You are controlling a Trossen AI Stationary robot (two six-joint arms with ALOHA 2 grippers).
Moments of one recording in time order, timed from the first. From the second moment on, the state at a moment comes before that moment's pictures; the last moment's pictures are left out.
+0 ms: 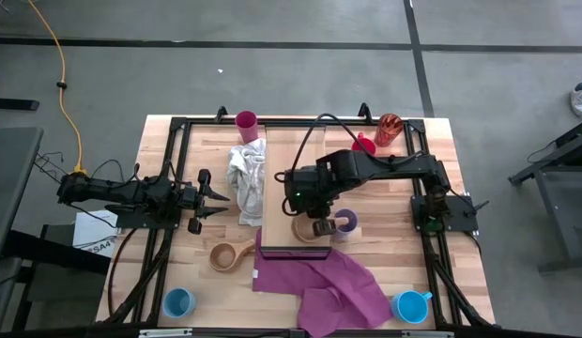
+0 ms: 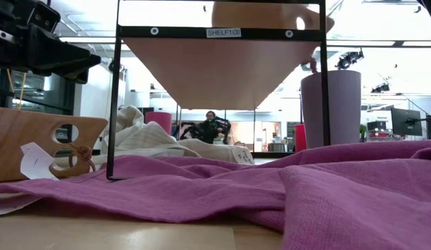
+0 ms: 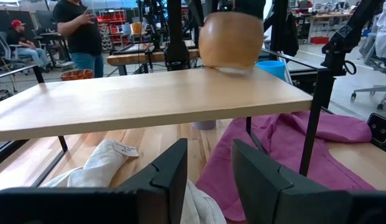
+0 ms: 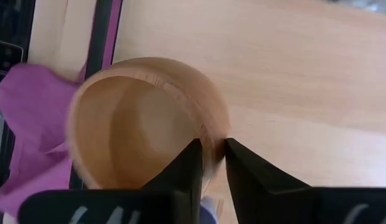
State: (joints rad) left arm -0.01 0.10 0.01 0.02 -0.04 0.07; right arm 0.12 2.00 2.21 -1.46 -0.05 -0.09
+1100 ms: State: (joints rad) left arm -0.01 0.10 0.01 0.02 -0.04 0.07; right arm 0.12 1.99 2.25 -1.36 -0.09 -0.07
